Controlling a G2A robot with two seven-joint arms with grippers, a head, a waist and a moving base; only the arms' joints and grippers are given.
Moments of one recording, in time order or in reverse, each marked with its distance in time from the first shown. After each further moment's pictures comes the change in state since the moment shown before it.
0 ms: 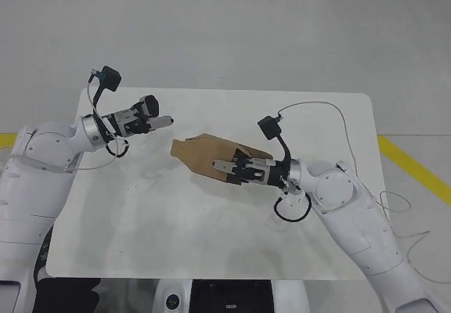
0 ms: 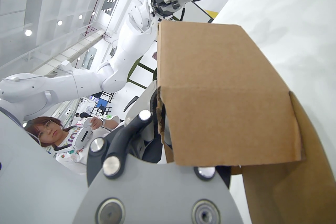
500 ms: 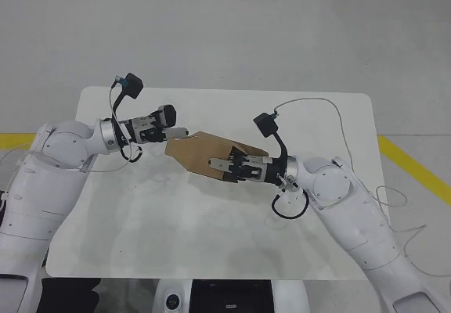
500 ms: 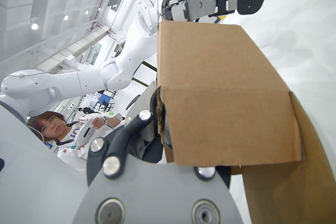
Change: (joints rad) left arm -0.034 -0.017 0.088 0.012 -0.066 -0.050 -0.067; right arm 0.034 -0.009 -0.023 0.029 0.020 -0.029 -0.004
